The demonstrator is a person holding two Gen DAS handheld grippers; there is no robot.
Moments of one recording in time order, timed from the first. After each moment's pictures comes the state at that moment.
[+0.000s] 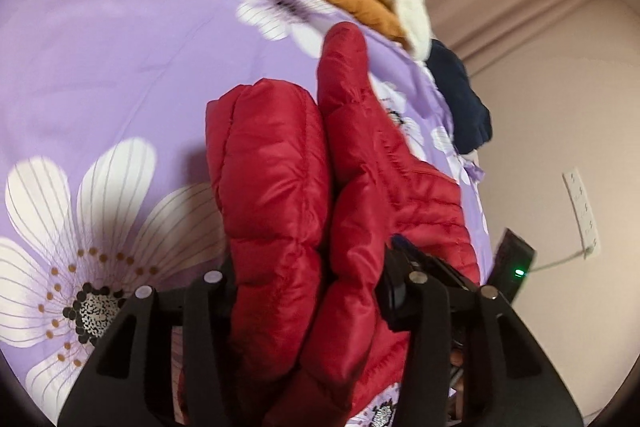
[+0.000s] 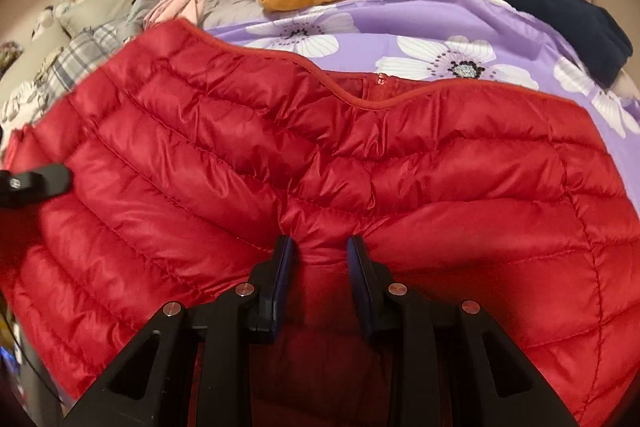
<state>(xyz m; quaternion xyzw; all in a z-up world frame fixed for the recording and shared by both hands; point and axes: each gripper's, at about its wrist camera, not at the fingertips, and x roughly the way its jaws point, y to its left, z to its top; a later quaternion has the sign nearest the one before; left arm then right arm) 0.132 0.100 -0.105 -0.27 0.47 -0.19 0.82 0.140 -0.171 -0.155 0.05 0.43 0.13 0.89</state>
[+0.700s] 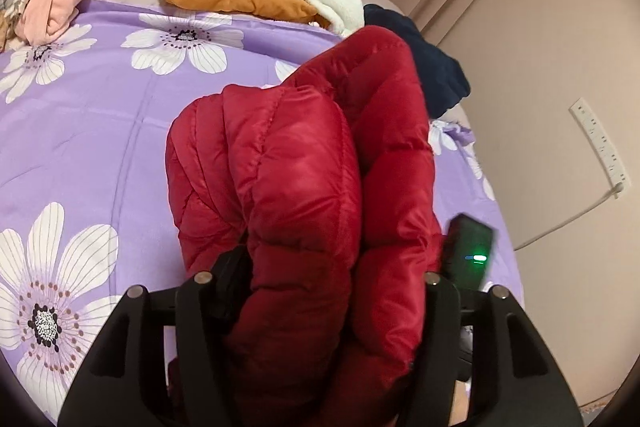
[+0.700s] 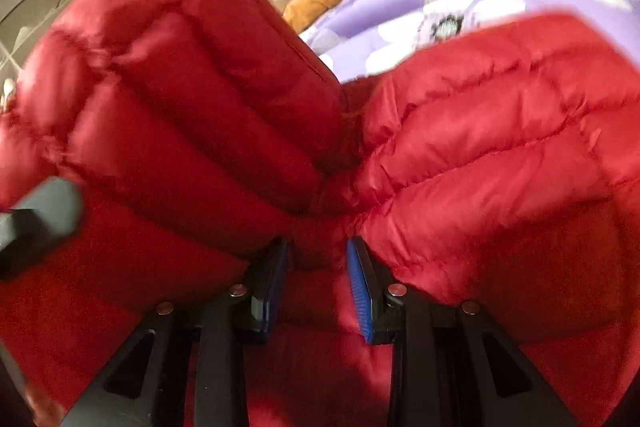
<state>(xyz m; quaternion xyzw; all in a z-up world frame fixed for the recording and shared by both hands) 0.150 -0.038 -0.055 -0.15 0.46 -0.20 0.85 0.142 -0.232 -0.154 0.26 0.40 0.19 0.86</state>
